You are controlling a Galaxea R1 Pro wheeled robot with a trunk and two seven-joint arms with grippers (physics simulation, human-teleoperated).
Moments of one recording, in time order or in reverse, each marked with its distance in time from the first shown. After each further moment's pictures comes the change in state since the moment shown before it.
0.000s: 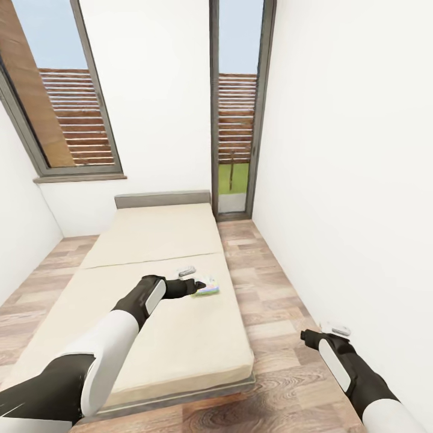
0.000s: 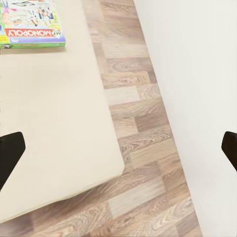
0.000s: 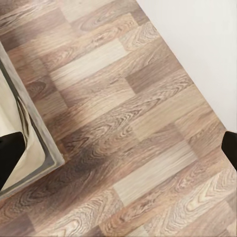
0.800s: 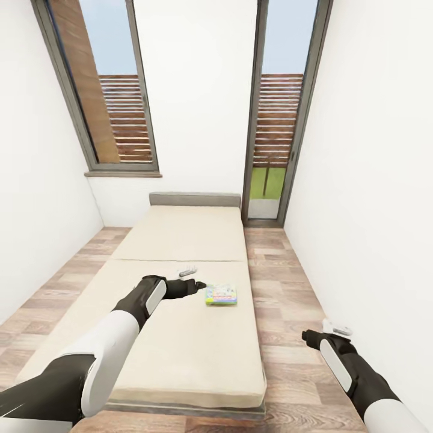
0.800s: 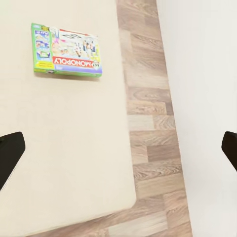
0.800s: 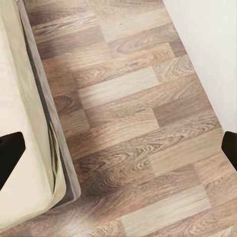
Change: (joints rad) left arm 0.001 -0.003 0.000 0.000 0.002 0.000 0.000; right arm 0.000 -0.007 0.001 0.001 0.001 0.000 0.000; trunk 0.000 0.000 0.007
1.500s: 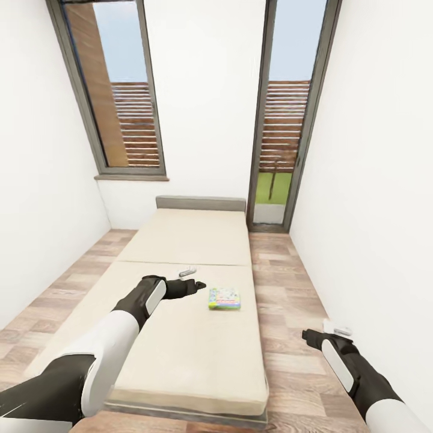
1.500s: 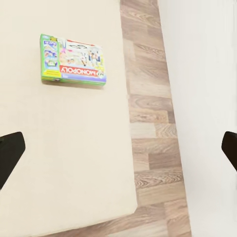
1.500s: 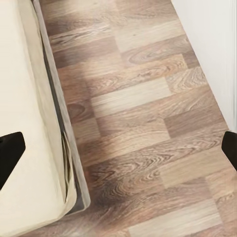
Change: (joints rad) left arm 0.000 0.001 0.000 0.001 -0.001 -0.002 0.000; right arm 0.000 -0.006 -0.009 0.006 0.000 -0.012 0.038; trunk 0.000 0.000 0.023
